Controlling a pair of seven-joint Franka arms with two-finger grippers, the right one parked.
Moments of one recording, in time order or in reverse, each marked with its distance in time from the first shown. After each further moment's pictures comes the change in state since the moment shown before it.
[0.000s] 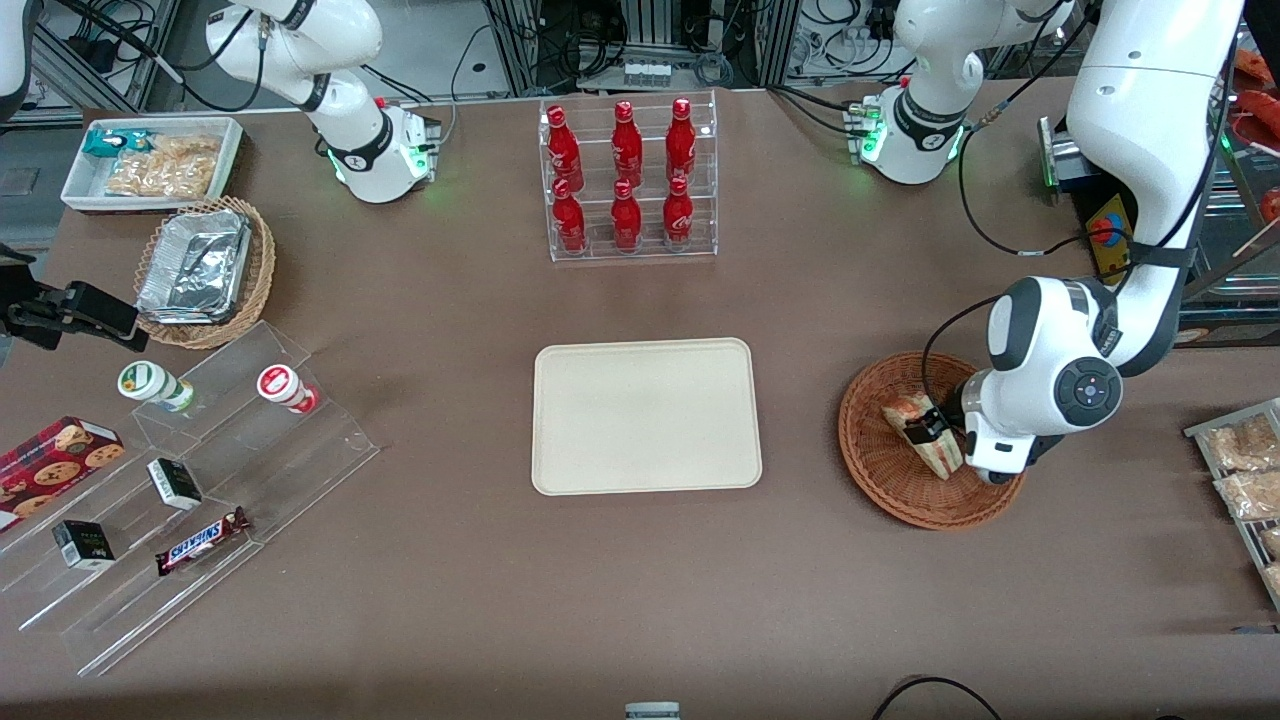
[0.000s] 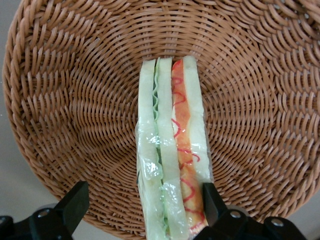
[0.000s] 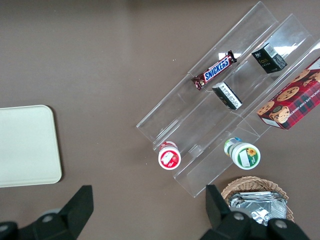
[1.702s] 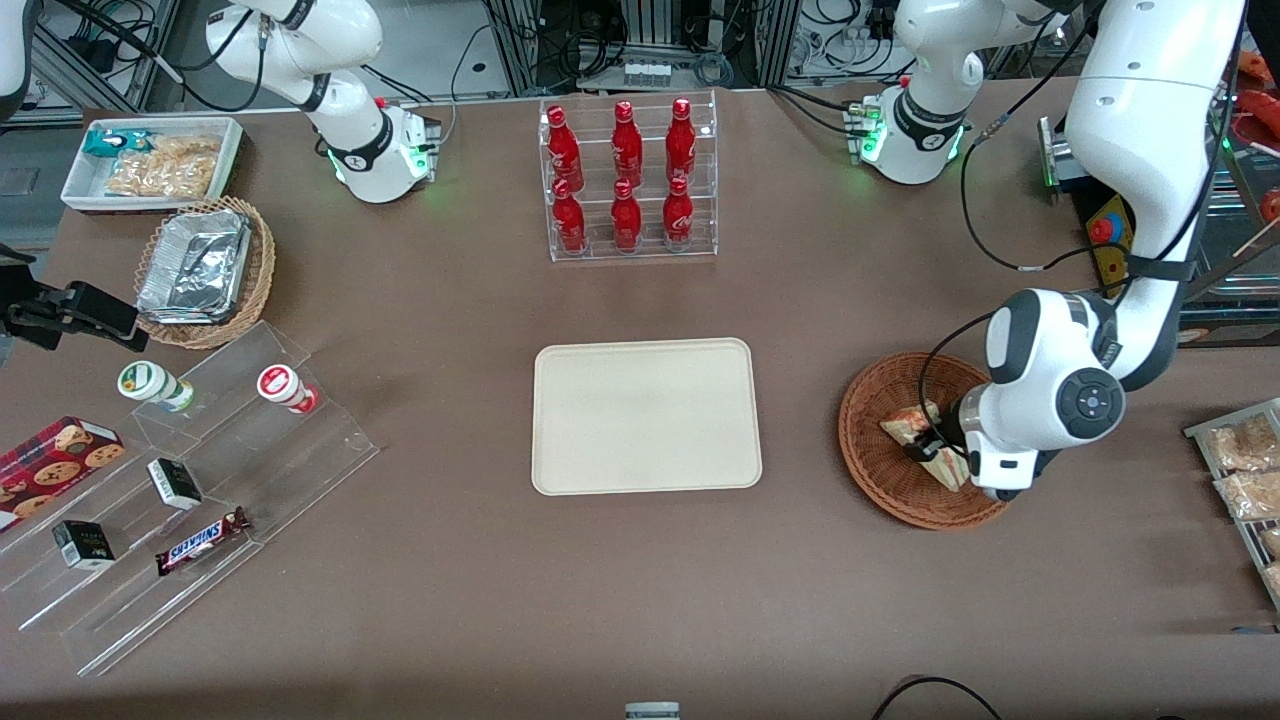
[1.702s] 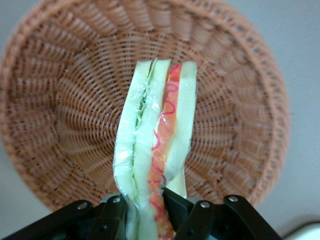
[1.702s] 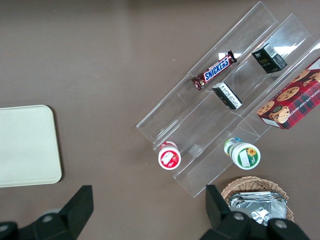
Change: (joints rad) arm -0.003 0.041 -0.021 0.150 -0.001 -0.075 -0.113
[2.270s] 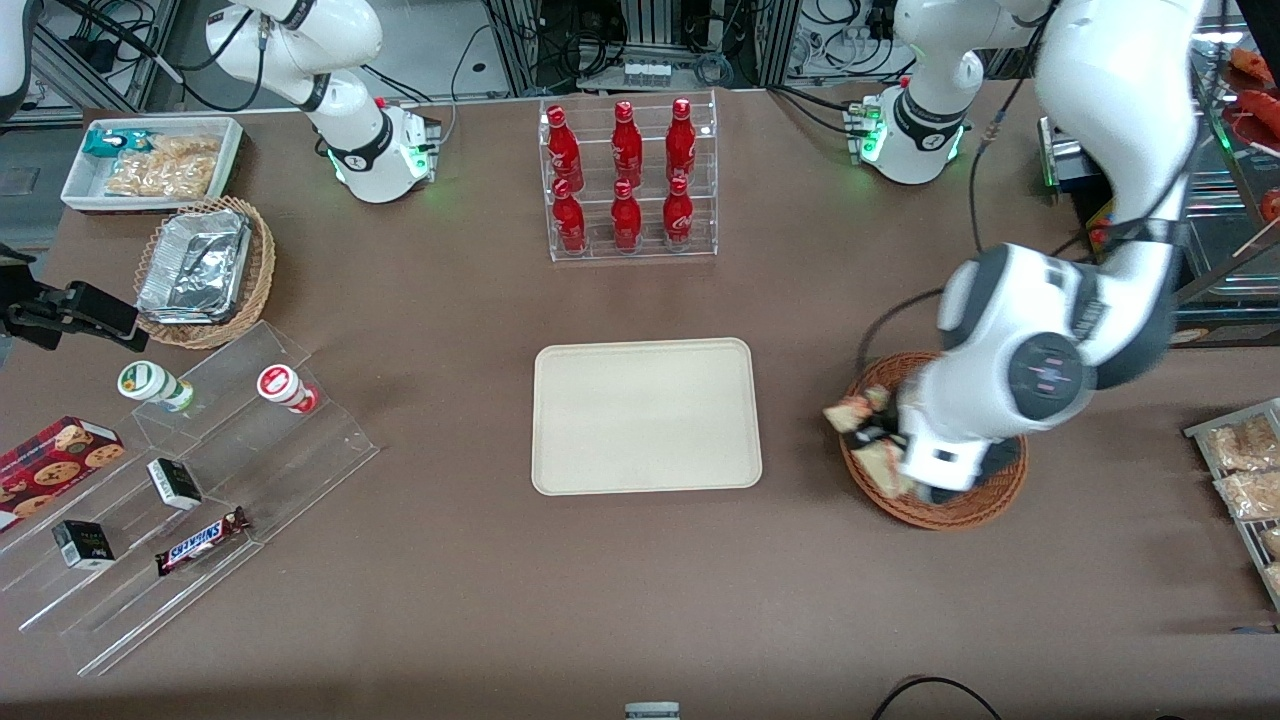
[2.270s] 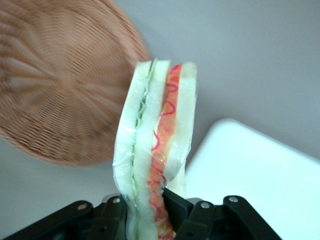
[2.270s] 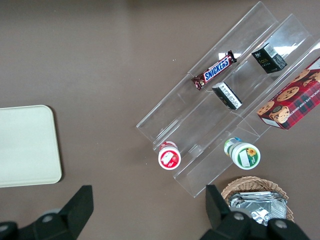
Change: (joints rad) arm -0.201 0.006 -0.099 0.262 0.001 -0.219 0.014
